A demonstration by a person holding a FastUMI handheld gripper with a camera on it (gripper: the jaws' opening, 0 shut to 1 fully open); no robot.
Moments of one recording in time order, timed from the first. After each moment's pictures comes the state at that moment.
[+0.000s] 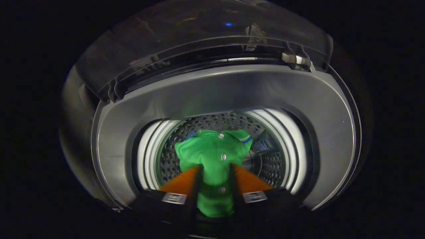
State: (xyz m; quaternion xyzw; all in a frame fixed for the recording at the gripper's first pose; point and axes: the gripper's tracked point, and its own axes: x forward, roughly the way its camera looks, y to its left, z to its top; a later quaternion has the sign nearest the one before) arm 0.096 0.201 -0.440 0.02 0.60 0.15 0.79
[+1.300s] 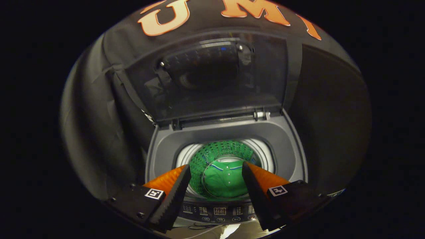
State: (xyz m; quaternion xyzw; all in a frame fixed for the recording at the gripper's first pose) arm 0.071 0.191 -0.268 0.04 0.43 0.18 0.88
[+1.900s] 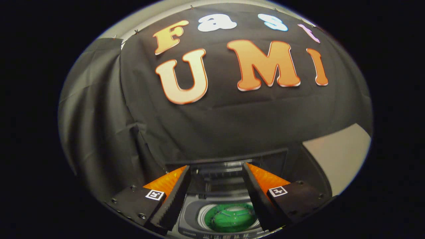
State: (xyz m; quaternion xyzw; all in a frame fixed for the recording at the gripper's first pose) arm 0.174 0.205 -0.049 0.08 0.20 0.22 0.95
